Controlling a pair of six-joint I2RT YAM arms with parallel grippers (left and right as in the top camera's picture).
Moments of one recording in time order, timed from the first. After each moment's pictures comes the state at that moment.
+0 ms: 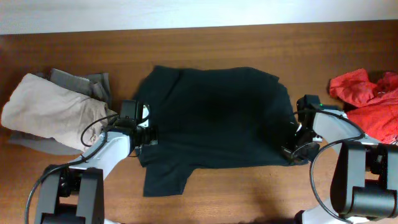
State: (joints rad) left arm -0.15 1.66 0.79 -0.32 0.10 -0.20; right arm -0.14 1.74 0.93 -0.95 -0.05 0.40
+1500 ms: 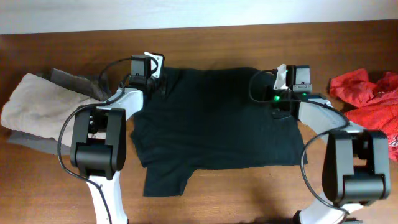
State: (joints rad) left arm -0.15 2.21 1.38 0.01 0.12 0.04; right arm -0.01 1.85 1.06 -0.18 -0.33 0.26
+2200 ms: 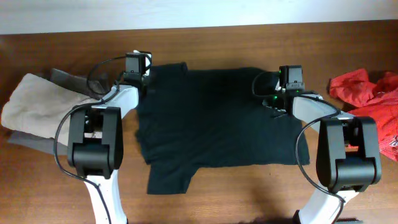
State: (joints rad) left arm -0.12 2.22 1.41 -0.07 -0.11 0.04; right arm 0.00 1.95 1.11 -0.24 -0.02 0.34
